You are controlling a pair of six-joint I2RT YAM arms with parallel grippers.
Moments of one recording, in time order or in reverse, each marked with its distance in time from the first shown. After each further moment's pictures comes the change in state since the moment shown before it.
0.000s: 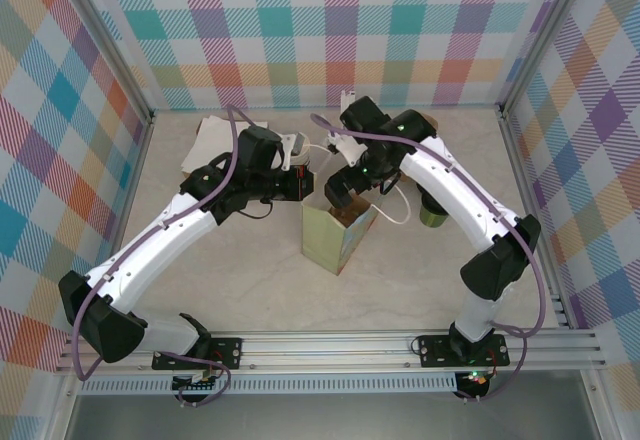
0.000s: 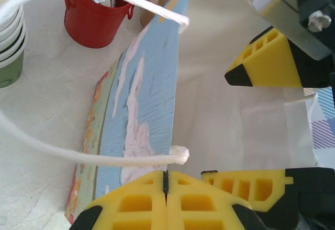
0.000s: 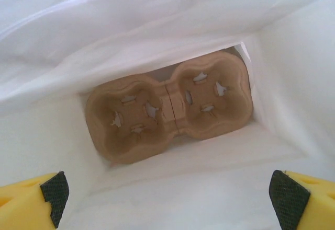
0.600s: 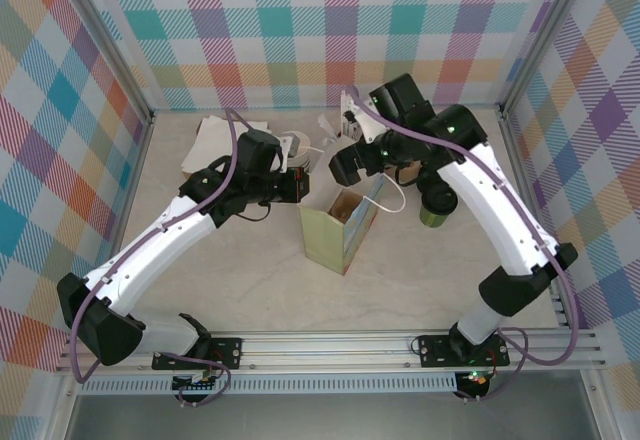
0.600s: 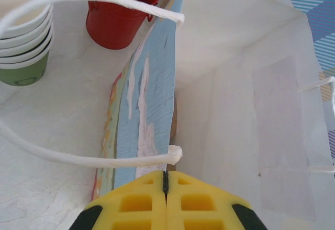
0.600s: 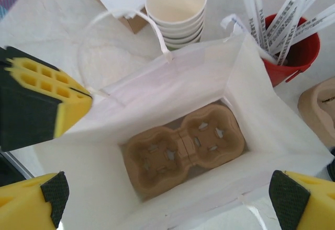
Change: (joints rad) left arm 0.000 -0.018 -0.029 -0.002 -0.068 -0.002; right arm -0.013 -0.143 0.140 0.040 -0.014 0.096
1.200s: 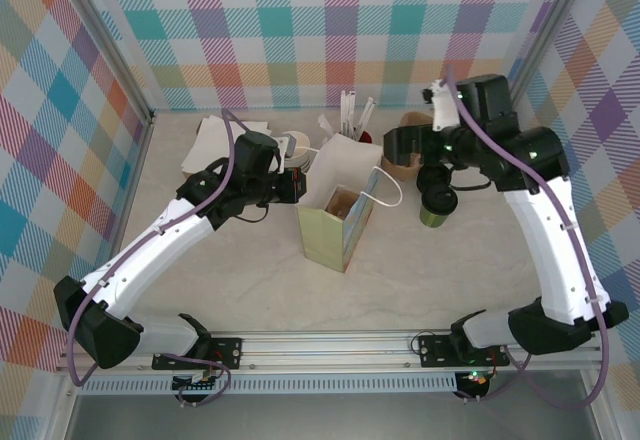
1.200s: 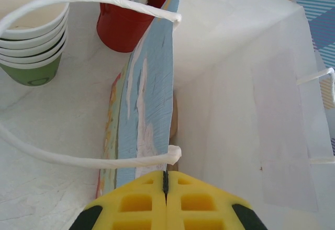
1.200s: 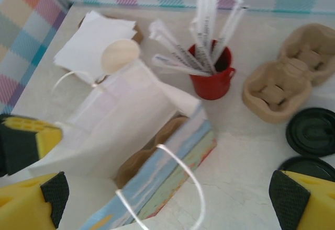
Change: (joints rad) left arm 0.000 -0.017 -0.013 0.000 -0.035 -0.010; right arm -0.277 -0.266 -0.155 0.077 -0.041 0.162
